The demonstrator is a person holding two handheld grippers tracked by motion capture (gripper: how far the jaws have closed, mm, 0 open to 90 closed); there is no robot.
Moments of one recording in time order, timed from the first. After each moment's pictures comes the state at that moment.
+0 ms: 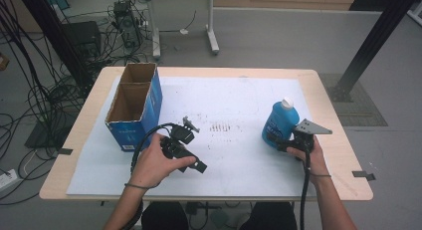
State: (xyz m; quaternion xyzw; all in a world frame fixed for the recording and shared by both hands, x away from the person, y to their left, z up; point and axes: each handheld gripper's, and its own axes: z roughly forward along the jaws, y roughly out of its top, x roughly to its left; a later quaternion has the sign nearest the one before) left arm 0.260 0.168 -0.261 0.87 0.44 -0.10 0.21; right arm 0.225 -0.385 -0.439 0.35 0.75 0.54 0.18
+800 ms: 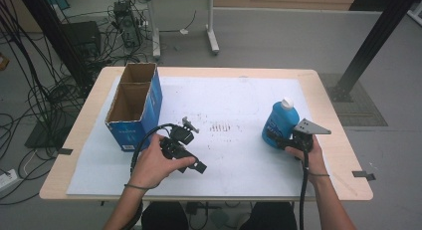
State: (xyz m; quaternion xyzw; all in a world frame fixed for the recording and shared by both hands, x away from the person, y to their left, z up) left arm 0.259 0.170 -0.262 0.87 0.44 -0.11 0.21; right arm 0.224 -0.380 -0.440 0.34 0.74 0.54 0.19
